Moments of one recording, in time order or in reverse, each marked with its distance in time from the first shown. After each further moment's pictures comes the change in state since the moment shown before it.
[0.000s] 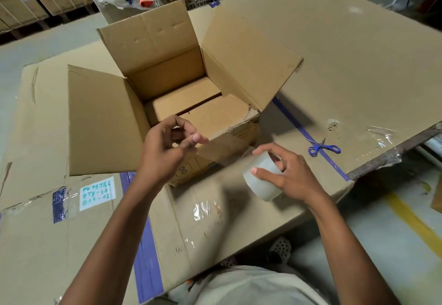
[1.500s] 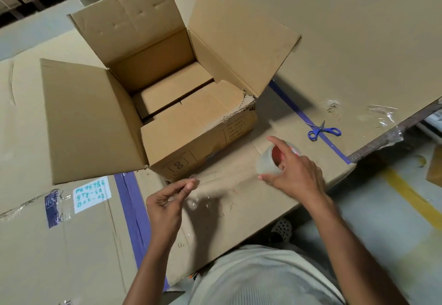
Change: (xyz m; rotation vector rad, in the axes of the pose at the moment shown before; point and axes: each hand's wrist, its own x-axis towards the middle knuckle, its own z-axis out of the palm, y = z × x) left_hand -0.069 -0.129 0.025 -0.153 0.254 -0.124; right_hand -0.008 0.012 0.014 -0.431 0.031 0.331
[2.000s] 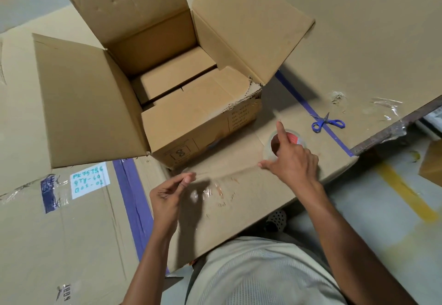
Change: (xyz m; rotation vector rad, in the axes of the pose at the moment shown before) left_hand 0.005 -0.050 -0.014 -0.086 -0.014 -0.142; right_hand 0.017 -0.012 0.023 -0.212 0.018 0.090
